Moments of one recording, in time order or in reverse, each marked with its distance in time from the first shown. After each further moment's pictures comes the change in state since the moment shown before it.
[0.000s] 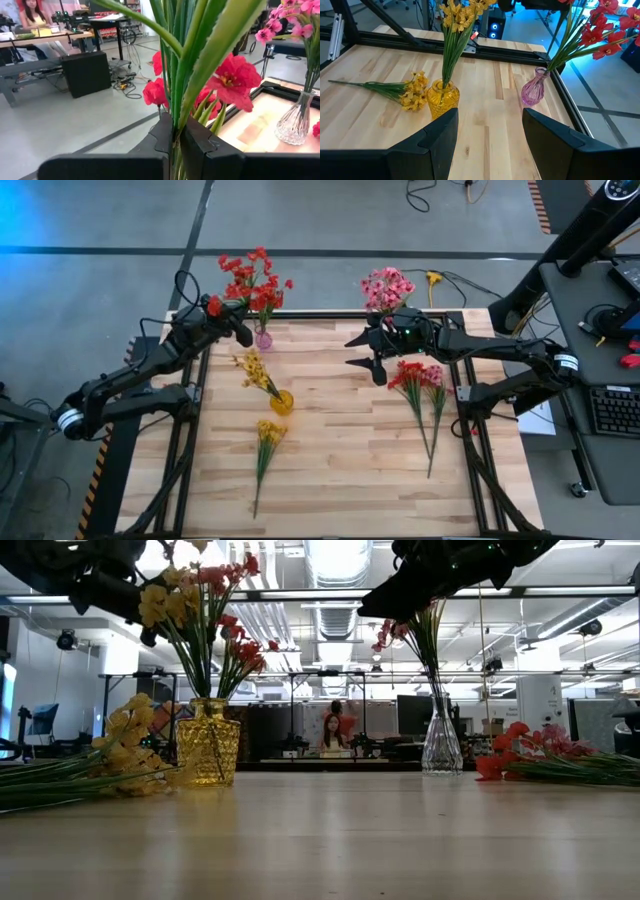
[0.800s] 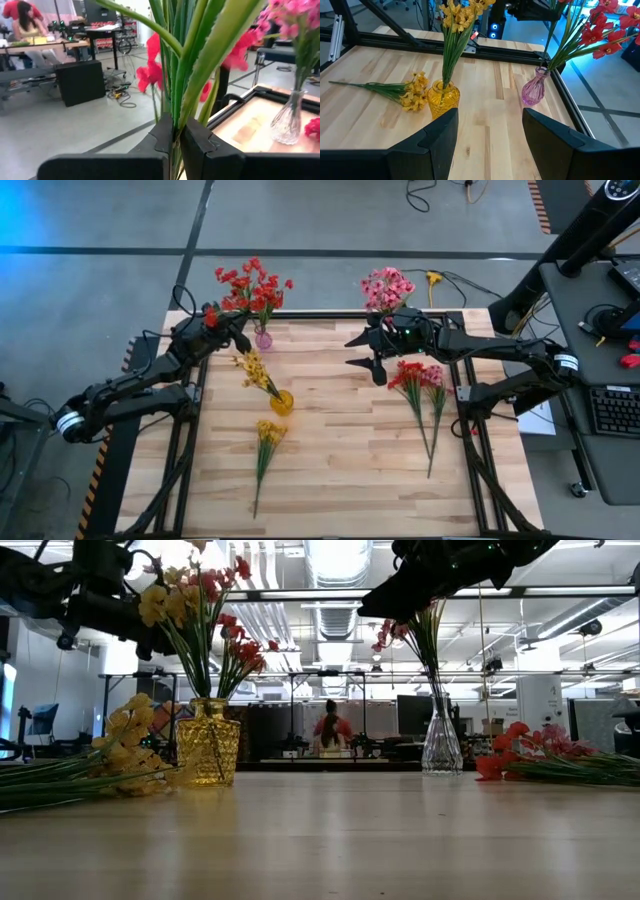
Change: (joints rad) left arm 0.000 -0.032 -0.164 0.195 0.026 -0.012; right arm 0.000 0.000 0.000 0.000 0.000 0.007
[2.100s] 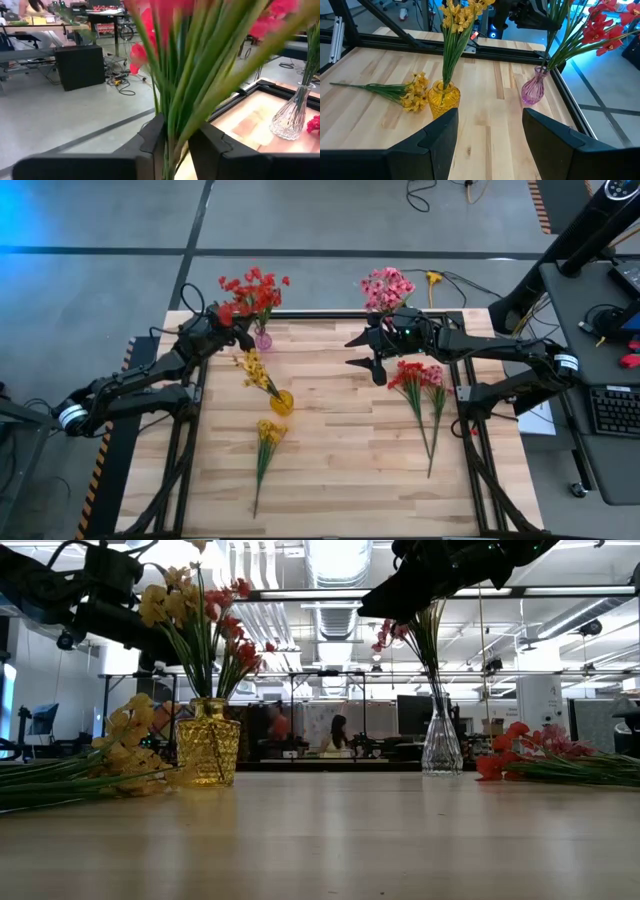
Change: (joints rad) left arm 0.000 0.079 0.002 0.018 -0.012 -0.059; right arm 0.000 0.000 0.000 0.000 0.000 0.011
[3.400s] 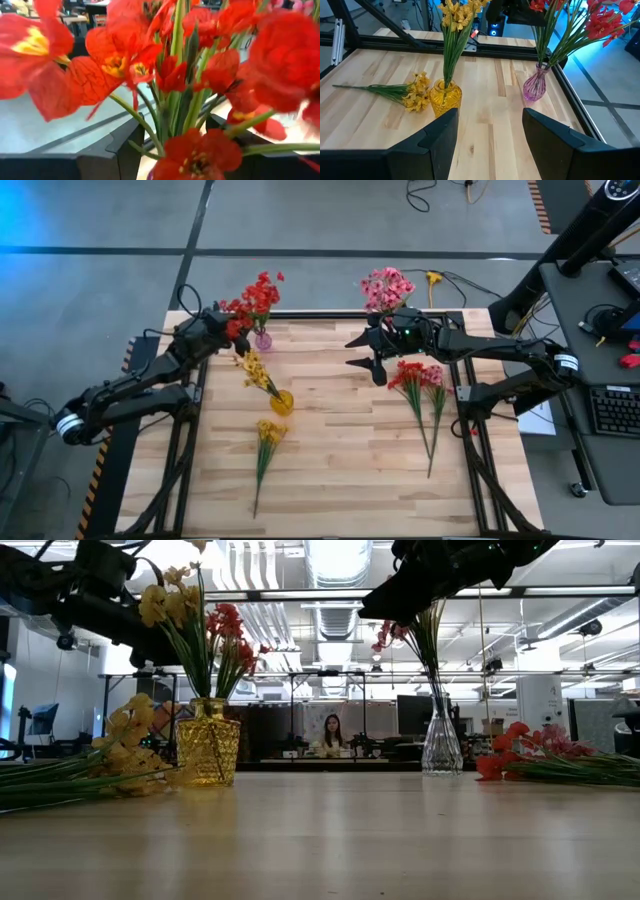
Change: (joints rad) left arm 0.000 -0.116 0.006 -0.174 0.006 0.008; right arm 0.000 0.000 0.000 -0.010 0.000 0.027
